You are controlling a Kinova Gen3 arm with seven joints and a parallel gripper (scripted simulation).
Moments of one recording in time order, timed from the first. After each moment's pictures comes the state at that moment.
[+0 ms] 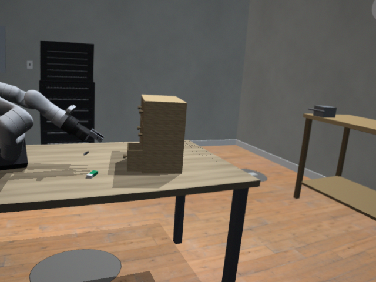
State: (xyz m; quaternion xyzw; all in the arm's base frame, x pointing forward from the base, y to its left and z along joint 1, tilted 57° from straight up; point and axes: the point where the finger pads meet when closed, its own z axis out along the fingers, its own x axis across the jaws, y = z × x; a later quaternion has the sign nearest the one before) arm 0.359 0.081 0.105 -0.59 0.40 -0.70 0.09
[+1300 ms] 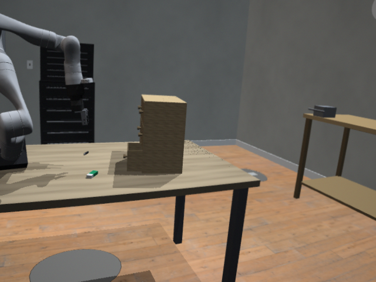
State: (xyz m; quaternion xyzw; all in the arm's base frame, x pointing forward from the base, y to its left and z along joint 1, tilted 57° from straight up) arm 0.285 0.144 0.124 -0.57 0.65 -0.48 -0.17
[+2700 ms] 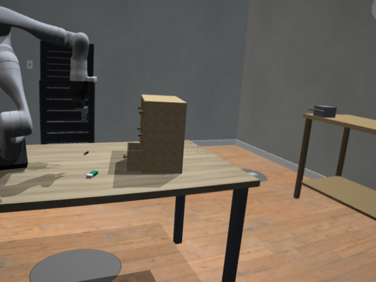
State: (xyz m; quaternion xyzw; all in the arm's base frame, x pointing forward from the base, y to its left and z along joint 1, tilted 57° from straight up) arm 0.281 0.154 0.128 -0.56 0.68 -0.43 -0.20
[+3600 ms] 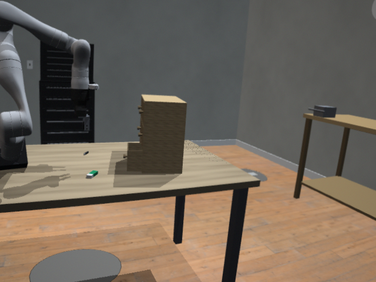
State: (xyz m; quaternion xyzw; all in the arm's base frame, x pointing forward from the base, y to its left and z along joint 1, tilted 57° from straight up) arm 0.289 0.111 0.137 -0.65 0.59 -0.40 -0.26
